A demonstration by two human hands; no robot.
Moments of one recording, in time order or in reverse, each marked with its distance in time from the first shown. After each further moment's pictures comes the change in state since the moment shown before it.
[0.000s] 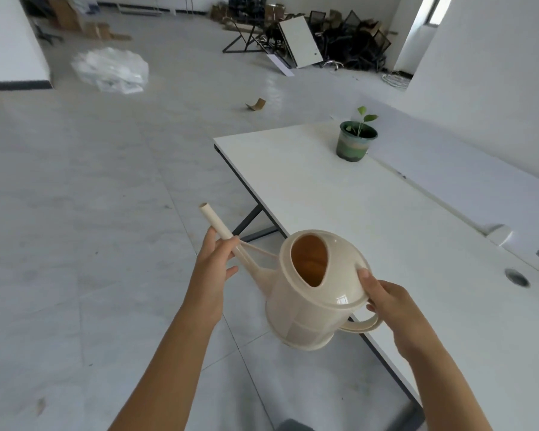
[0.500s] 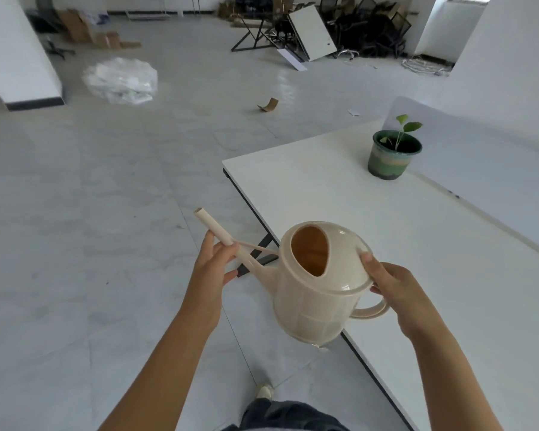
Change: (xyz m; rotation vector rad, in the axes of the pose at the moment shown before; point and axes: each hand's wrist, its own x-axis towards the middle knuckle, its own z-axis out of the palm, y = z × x) left_hand 0.190 0.030 0.008 0.060 0.018 -0.013; right_hand 0.207 -0.072 0.040 0.004 -0.036 -0.049
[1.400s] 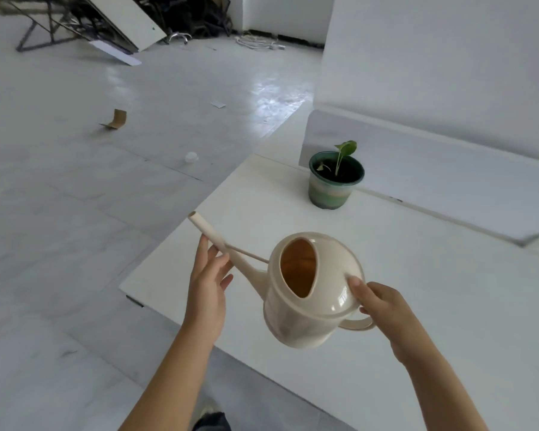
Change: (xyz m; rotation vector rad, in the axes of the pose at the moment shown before) left_hand 0.373 0.050 0.097 -0.060 -0.510 -0.161; right_hand 0.226 -0.092 0.051 0.135 0.490 0.314
